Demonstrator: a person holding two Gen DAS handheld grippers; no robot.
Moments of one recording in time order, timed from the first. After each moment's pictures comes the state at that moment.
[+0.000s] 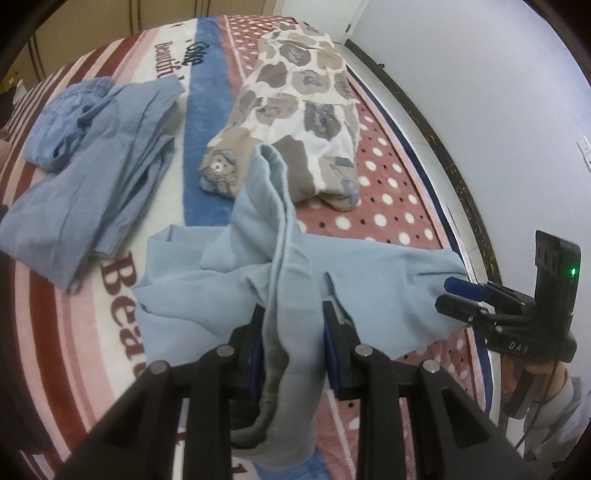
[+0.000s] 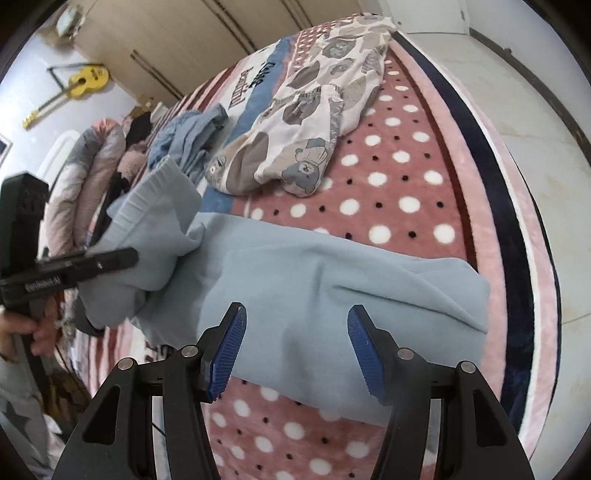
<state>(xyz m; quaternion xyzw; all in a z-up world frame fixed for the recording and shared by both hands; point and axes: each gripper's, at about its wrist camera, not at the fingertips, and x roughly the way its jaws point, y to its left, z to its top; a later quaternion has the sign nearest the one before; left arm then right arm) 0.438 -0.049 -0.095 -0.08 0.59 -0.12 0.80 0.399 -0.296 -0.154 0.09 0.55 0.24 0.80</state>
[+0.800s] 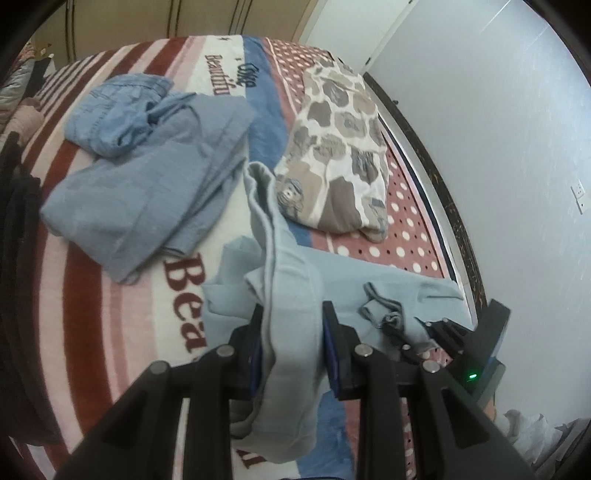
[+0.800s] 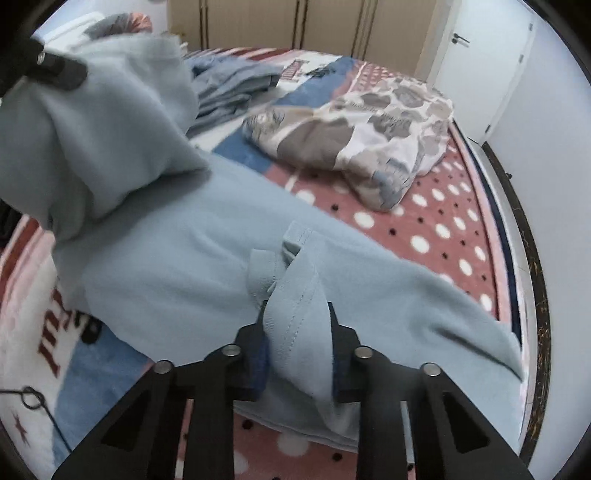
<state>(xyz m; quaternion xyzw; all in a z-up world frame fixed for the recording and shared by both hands) 0.414 0.046 -0.056 -0.14 0.55 -0.10 0.82 0.359 -0.174 -0.185 -0.16 0.46 0.18 0.86</state>
